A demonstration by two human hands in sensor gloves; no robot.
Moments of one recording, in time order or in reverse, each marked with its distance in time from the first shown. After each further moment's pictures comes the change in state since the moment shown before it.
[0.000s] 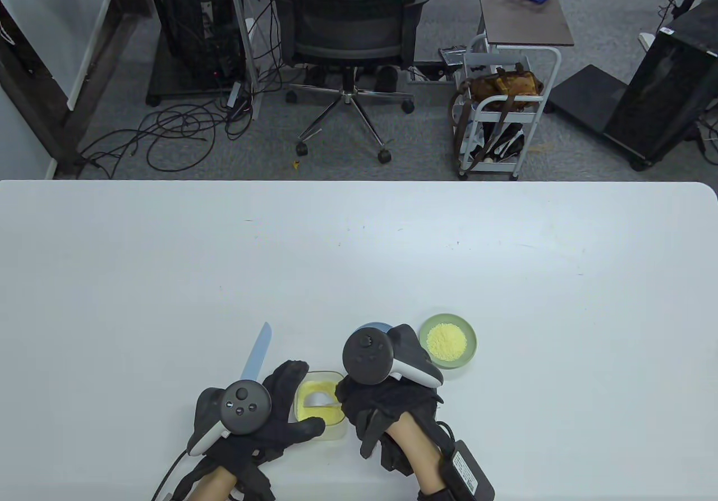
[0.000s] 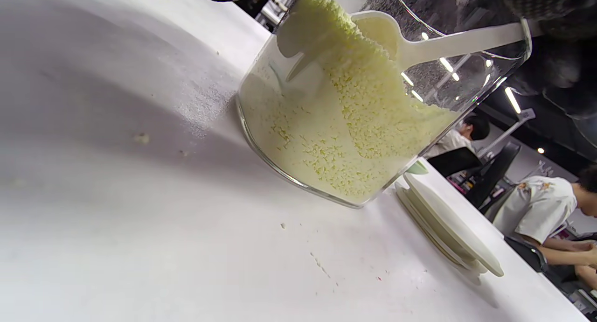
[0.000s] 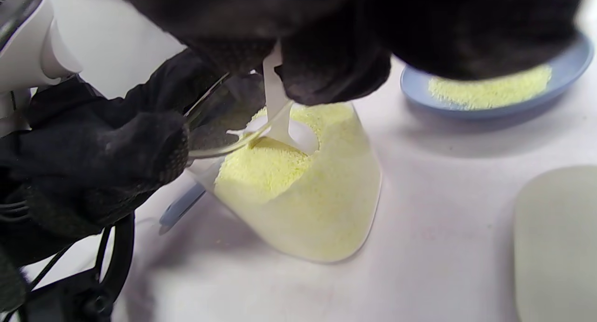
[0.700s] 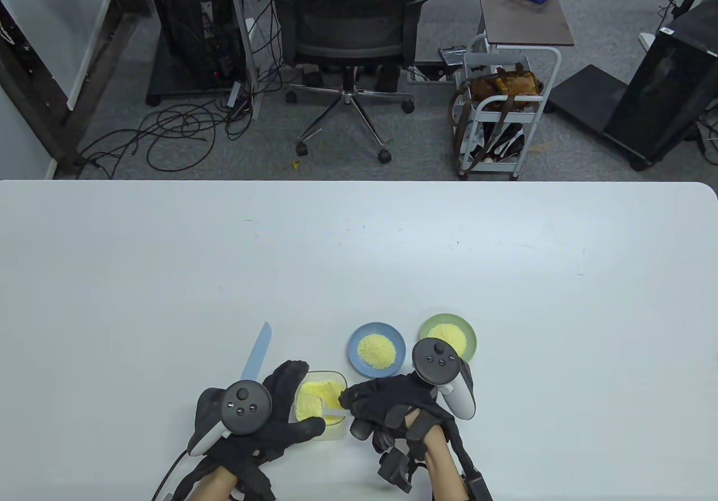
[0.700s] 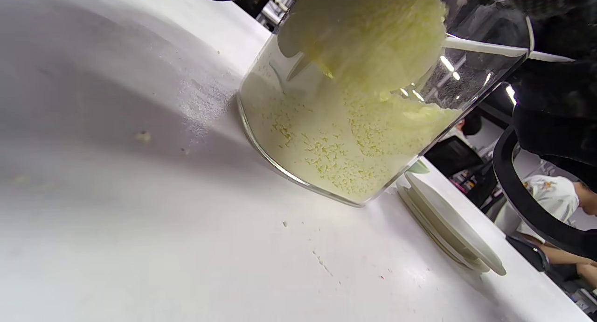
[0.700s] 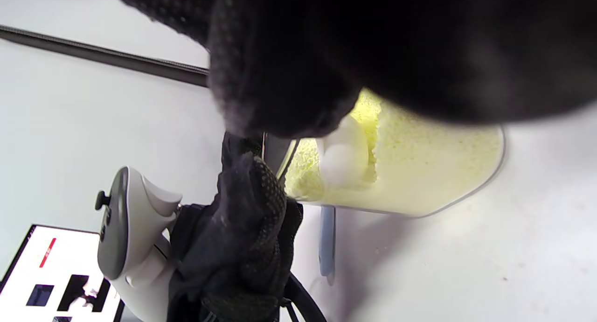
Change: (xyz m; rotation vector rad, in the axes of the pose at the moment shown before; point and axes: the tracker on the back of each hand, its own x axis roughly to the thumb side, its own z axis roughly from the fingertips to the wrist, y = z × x) left_hand 0.000 -0.001 0.000 -0.001 0.002 -0.004; right_hand -0.074 0.038 0.015 -0.156 -0.061 -0.806
